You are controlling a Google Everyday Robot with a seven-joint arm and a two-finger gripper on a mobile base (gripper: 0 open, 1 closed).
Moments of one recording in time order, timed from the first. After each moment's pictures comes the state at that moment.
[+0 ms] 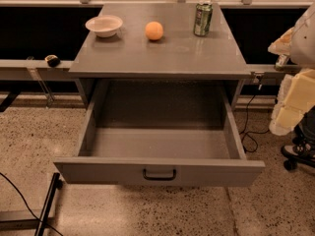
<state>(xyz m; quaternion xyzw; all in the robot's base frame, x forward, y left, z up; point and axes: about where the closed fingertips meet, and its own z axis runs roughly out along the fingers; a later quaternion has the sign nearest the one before) 0.438 -0.217 0.976 -0.60 0.78 -0.03 0.16</state>
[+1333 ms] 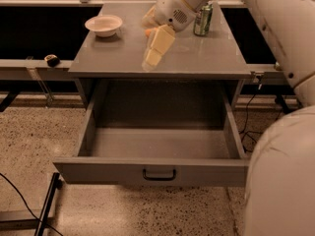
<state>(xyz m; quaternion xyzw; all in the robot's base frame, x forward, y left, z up) 0.625 0.022 0.955 -0.70 0.63 0.21 0.27</state>
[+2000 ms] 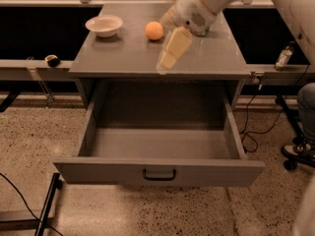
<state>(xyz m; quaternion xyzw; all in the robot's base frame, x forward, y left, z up) 0.622 -0.012 0.959 -0.66 0.67 0.16 0.30</state>
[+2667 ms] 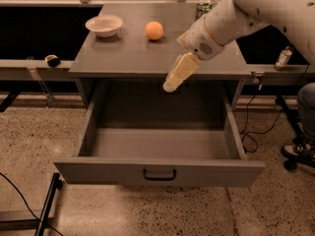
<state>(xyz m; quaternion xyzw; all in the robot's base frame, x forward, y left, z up) 0.630 -0.056 0.905 -0.59 0.73 0.13 0.33</state>
